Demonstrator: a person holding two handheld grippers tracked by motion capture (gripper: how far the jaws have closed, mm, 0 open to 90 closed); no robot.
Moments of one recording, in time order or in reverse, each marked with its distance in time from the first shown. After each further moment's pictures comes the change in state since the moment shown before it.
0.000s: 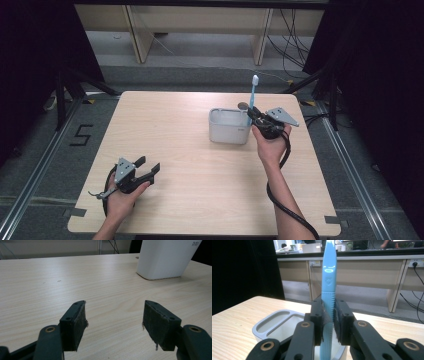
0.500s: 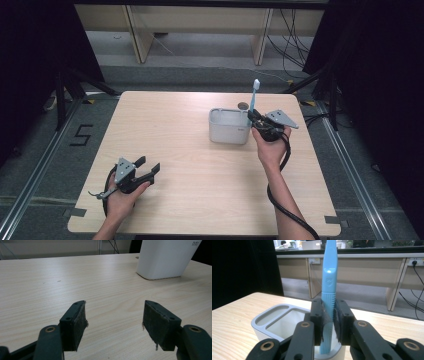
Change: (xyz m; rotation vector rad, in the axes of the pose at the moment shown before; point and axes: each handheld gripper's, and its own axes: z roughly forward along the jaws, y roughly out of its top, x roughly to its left) left arm 0.000 0.000 0.000 0.000 0.001 0.002; right arm -0.001 -0.007 -0.002 0.010 -0.012 -0.033
